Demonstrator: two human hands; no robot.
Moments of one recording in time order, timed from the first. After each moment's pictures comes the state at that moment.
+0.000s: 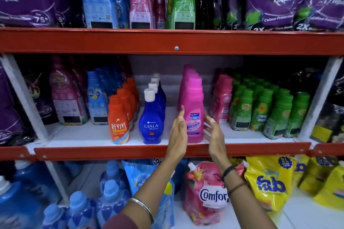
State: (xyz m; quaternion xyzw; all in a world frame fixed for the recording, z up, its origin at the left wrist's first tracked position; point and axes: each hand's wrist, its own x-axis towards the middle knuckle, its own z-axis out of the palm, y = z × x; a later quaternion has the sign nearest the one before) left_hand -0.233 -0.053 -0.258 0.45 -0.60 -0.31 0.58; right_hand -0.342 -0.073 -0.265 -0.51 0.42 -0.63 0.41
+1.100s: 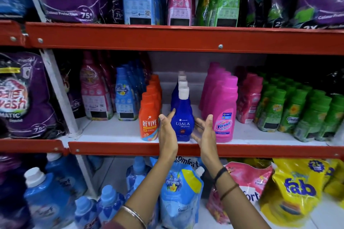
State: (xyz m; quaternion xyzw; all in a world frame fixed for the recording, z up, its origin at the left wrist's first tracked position) left_hand -0.128 -0.036 -0.253 0.42 -0.43 -0.40 0.69; right_hand -0.225 -0.053 -0.262 -0.47 0.37 -0.64 0.49
